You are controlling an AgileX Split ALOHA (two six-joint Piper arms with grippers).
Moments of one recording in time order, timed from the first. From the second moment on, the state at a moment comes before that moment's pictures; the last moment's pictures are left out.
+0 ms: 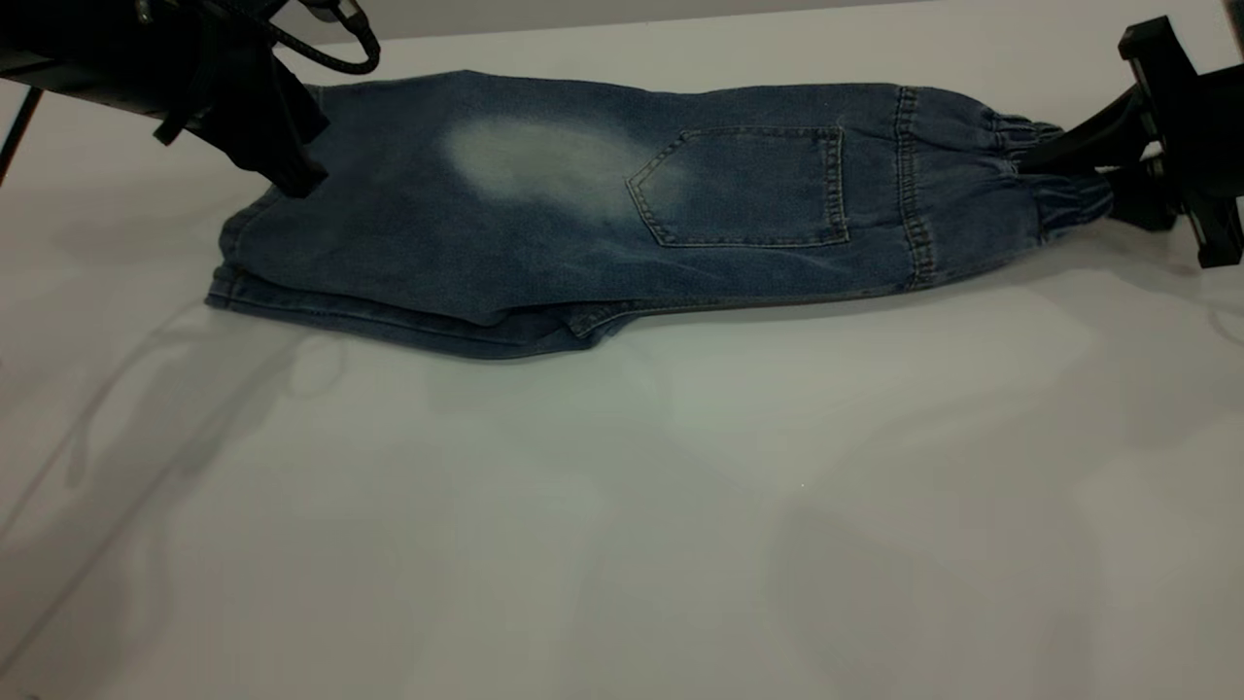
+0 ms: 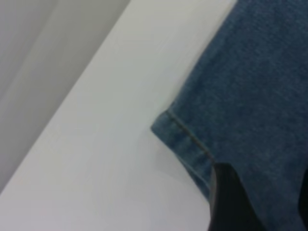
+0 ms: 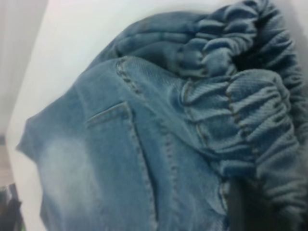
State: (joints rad) left arm -0.21 2.07 -0.97 -0.24 -0.32 1.00; right arm -0.24 2.34 -1.04 1.74 0.88 -1.26
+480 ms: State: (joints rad) left arm -0.31 2.19 -0.97 -0.23 -0.30 0.96; right arm -0.24 2.28 -1.13 1.74 1.22 -1.28
